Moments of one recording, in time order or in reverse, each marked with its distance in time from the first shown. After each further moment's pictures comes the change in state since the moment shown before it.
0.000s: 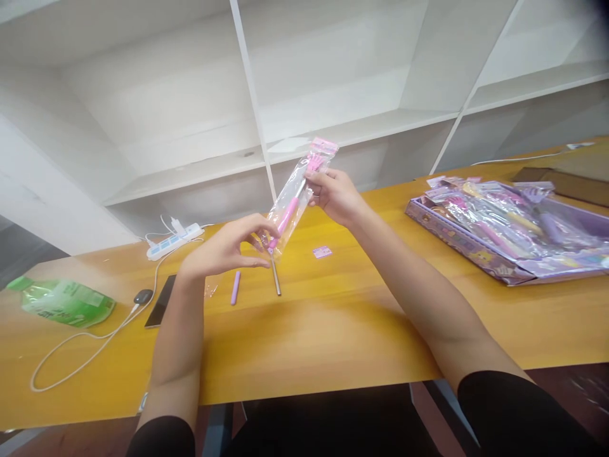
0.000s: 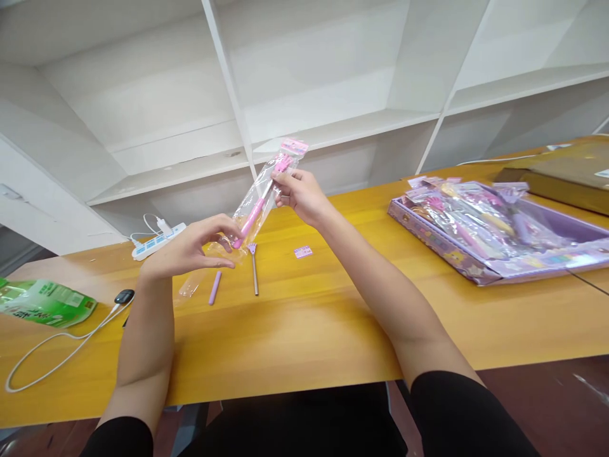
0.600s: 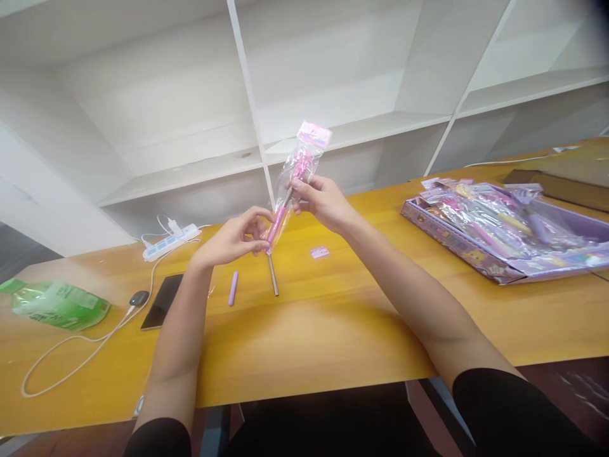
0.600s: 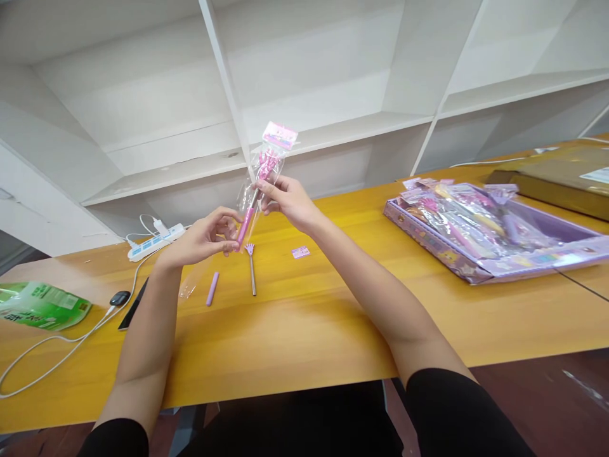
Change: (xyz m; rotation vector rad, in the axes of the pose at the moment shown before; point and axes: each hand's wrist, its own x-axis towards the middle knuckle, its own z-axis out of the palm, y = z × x) left_hand 0.014 -0.038 0.006 -0.175 0.053 -0.114; right_hand -0.011 0.003 0.016 -0.118 -0.131 -0.051
